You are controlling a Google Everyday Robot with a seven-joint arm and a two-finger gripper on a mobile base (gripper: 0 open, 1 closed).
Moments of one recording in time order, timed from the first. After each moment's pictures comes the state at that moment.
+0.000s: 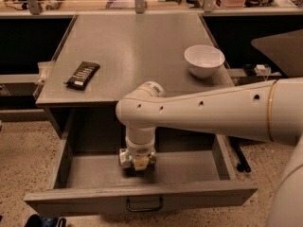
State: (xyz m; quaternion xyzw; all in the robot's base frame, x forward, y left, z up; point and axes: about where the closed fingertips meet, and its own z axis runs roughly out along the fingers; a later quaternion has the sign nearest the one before) arm 0.482 0.026 0.621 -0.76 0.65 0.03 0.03
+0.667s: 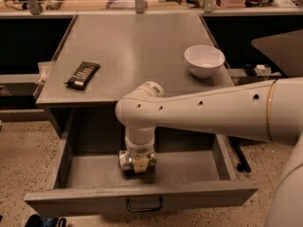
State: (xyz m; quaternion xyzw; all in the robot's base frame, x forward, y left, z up) arm 0.483 0.027 0.621 -0.76 0.65 0.03 0.04
